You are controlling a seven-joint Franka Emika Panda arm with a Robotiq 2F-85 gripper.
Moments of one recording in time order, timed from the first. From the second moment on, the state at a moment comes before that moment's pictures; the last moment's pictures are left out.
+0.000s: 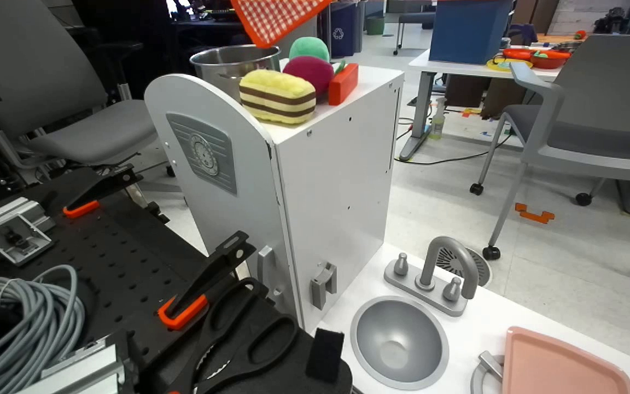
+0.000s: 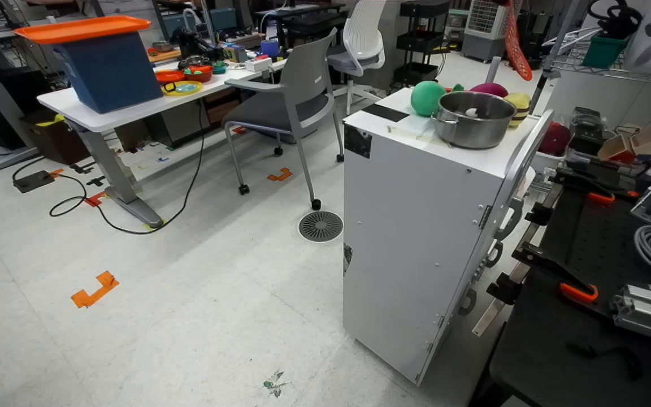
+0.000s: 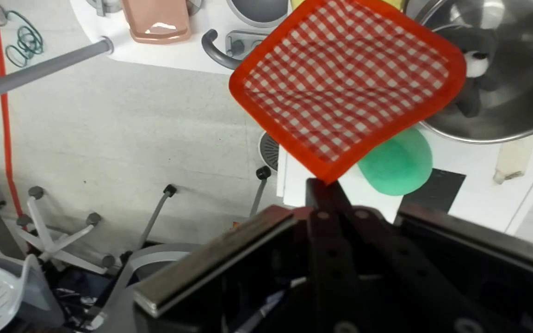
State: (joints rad) arm -0.06 -0.15 0.02 -2.34 -0.40 2.44 0.13
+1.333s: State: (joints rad) arm -0.14 -0.06 -0.11 -2.33 -0.01 2.44 -0.07
